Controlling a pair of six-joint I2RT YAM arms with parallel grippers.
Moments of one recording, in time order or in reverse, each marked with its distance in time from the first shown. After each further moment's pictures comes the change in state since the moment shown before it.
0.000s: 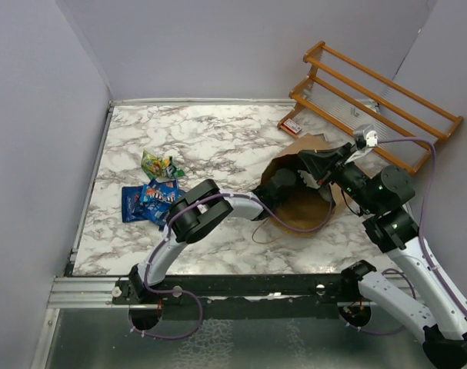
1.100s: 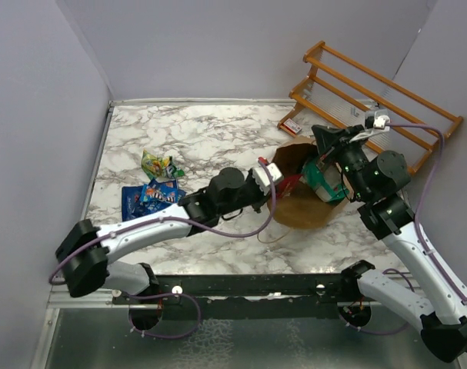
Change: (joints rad) left arm -0.002 -0.867 -0.448 -0.536 0.412 -0.626; right arm 0.000 0.127 0.094 0.061 0.314 -0.009
